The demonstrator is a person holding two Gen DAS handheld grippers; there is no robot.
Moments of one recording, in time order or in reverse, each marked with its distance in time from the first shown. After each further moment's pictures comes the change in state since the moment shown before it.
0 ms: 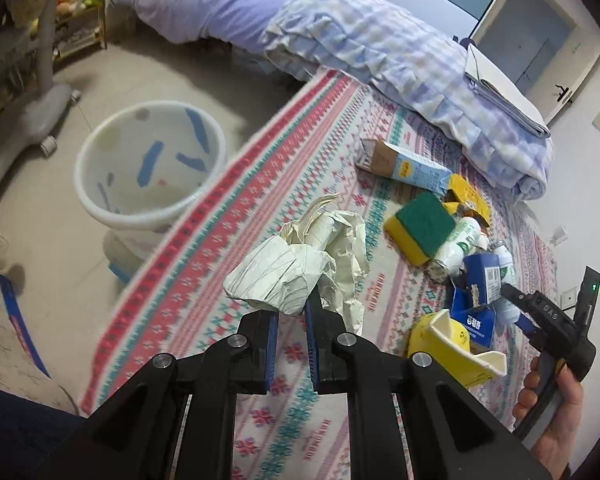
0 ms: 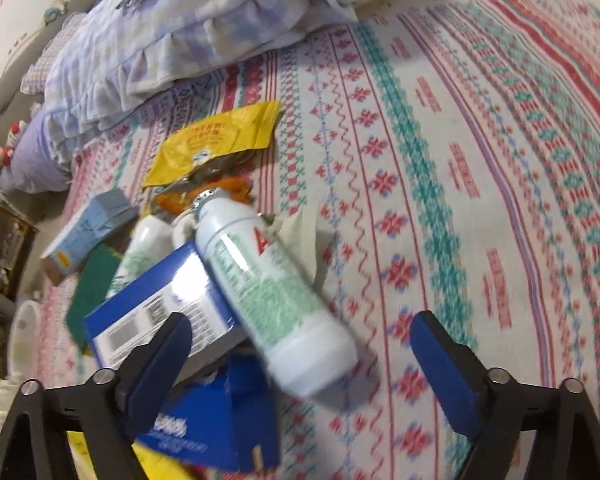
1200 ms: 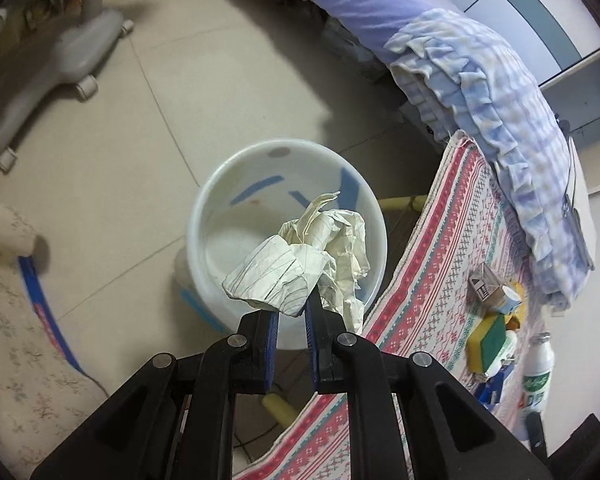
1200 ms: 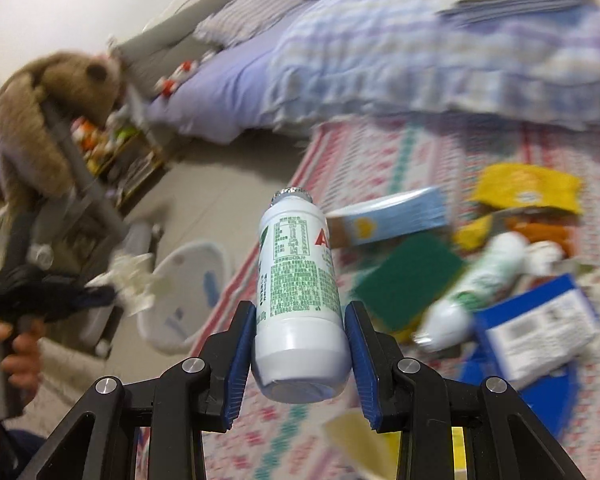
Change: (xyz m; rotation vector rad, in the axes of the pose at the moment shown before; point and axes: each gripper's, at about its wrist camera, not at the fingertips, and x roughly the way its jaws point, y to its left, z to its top) left arm 0.032 0.175 0.137 -0.279 0.189 0.026; right arm -0.048 0.200 -0.045 -0.360 -0.033 0.350
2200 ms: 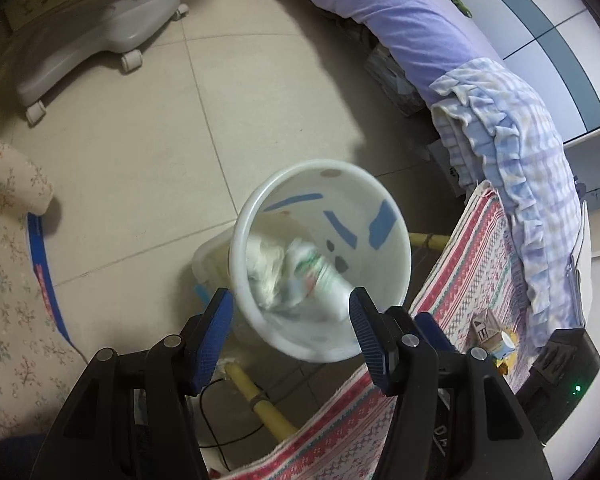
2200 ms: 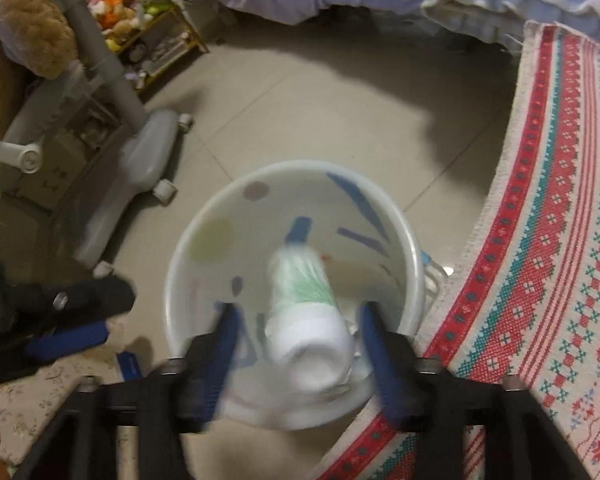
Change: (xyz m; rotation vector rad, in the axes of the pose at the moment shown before) left arm -0.013 0.034 -0.010 -0.202 -0.052 0.017; right arm 0.235 0.140 0.013 -0.137 0.296 0.020
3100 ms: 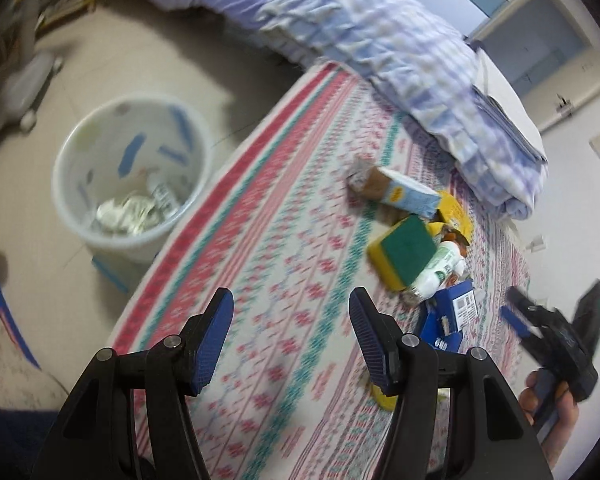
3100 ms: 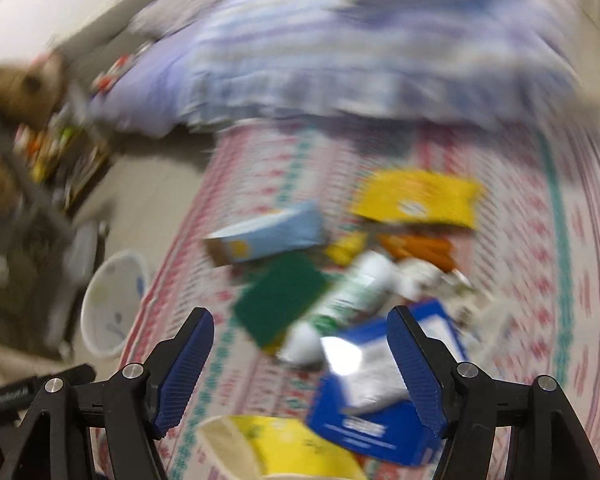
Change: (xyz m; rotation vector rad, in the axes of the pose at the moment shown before) left arm -0.006 -0.155 -0.157 0.438 0.001 -0.110; right arm -0.266 -0.232 -0.094 0.320 -0.216 -0.161
